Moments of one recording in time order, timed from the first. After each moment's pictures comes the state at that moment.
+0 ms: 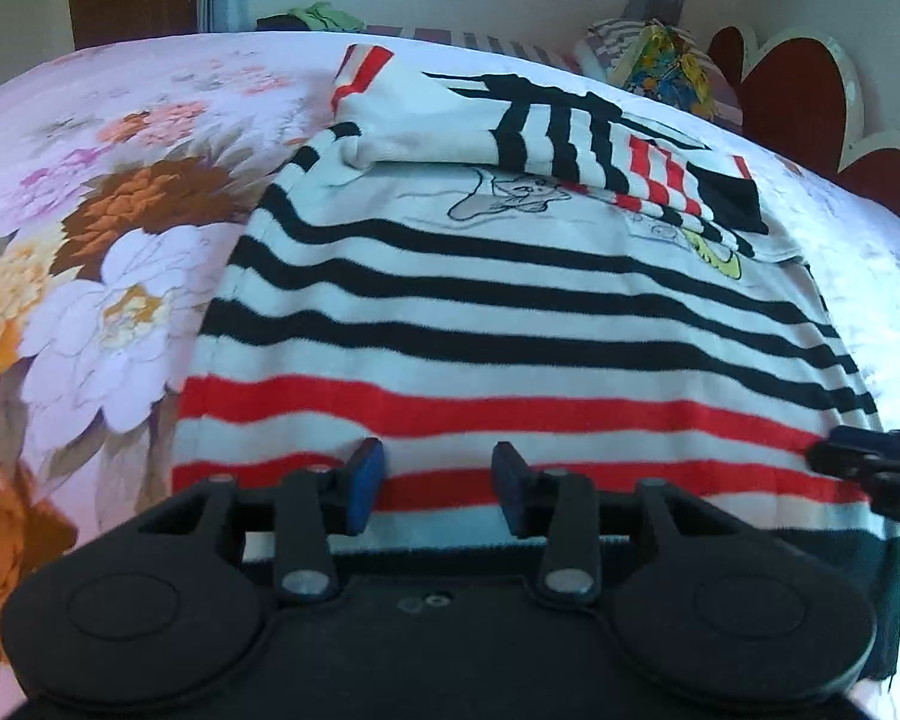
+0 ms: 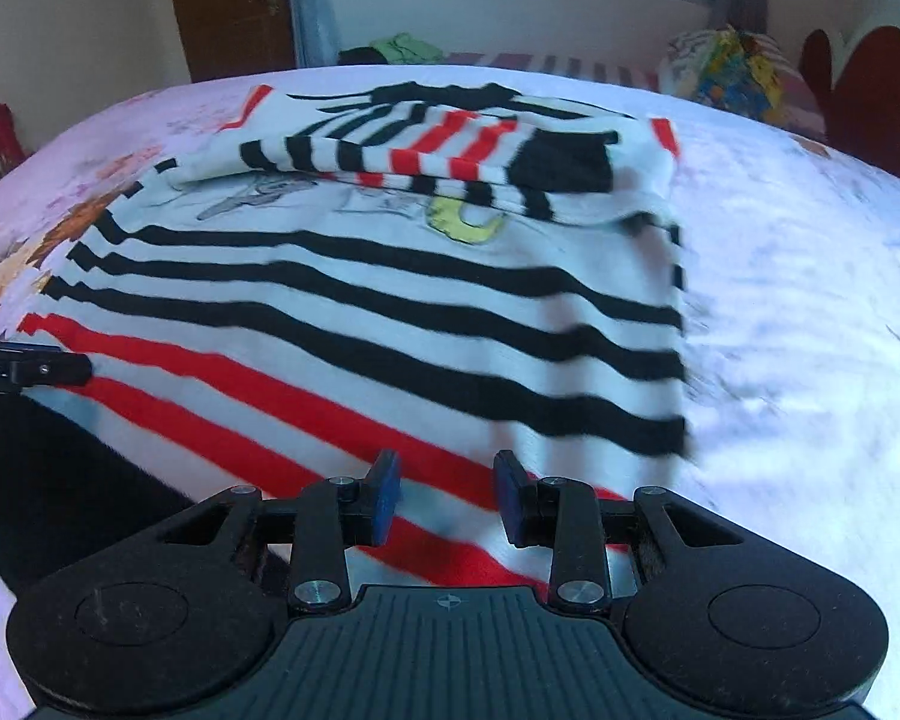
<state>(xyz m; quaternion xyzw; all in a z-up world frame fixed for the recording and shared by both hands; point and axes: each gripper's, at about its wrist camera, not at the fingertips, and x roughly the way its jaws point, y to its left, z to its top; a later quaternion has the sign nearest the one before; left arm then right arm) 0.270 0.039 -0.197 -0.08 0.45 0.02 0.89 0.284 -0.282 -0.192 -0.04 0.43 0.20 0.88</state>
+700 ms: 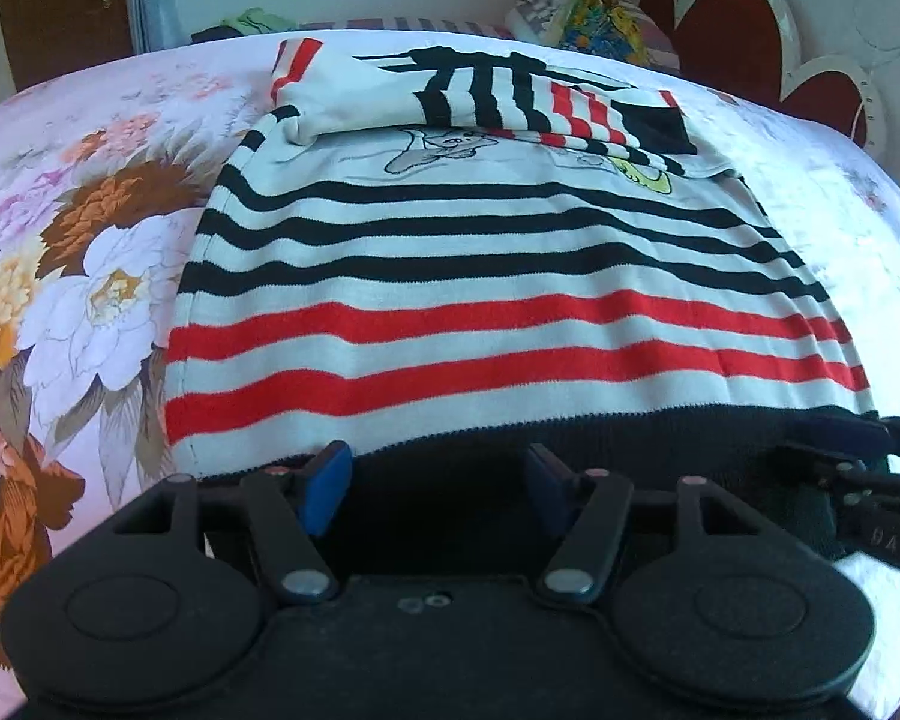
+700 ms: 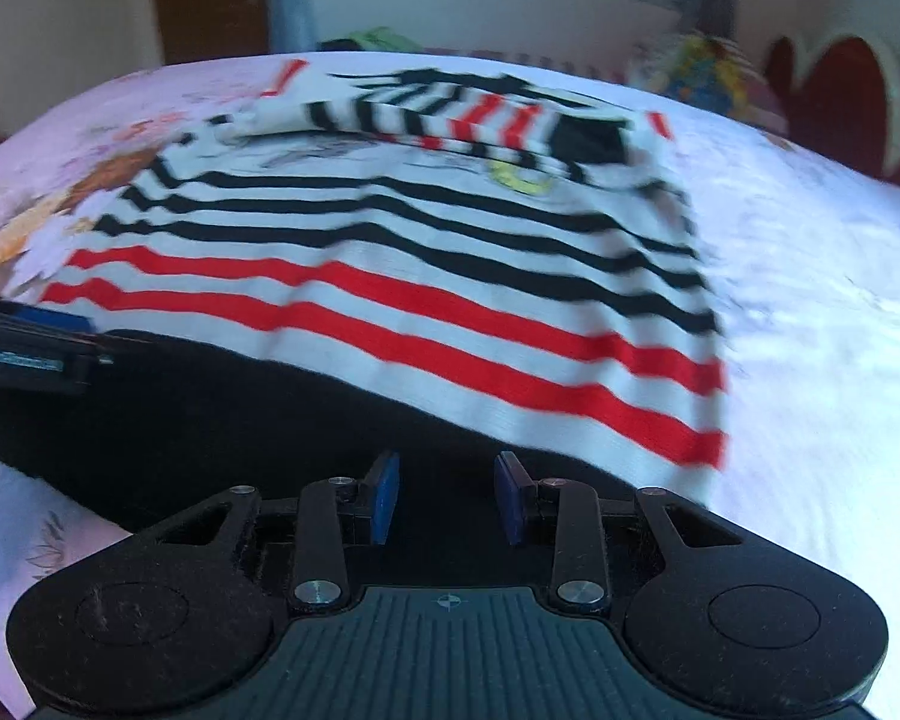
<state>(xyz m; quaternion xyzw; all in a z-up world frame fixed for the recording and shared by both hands) 0.233 0.028 -0.194 -0.02 0.47 -0.04 0.88 0.199 -0.232 -0.187 -0.06 0.43 0.14 0.89</state>
